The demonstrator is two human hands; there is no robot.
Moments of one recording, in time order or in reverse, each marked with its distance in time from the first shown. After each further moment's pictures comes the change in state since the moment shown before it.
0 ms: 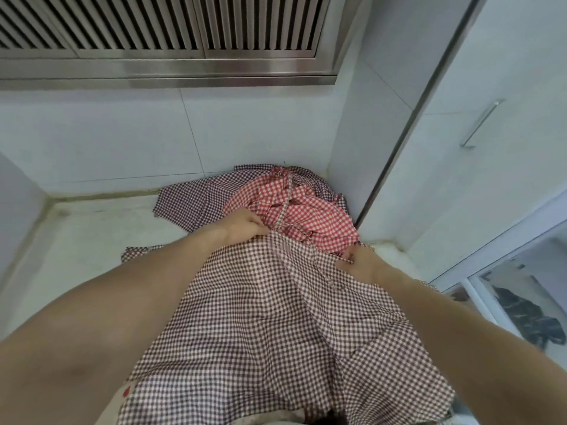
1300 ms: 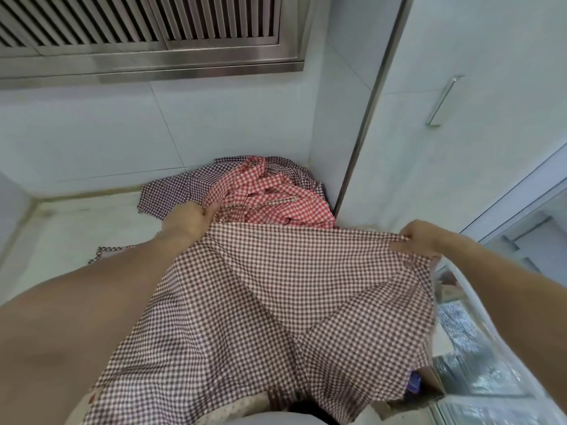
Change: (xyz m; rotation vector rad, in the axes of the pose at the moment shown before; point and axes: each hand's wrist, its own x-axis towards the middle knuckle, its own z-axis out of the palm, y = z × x) left_hand -0.013 -0.031 0.007 0.379 0.544 -0.188; right_hand -0.030 0.116 -0.112 -0.321 -0.103 0.129
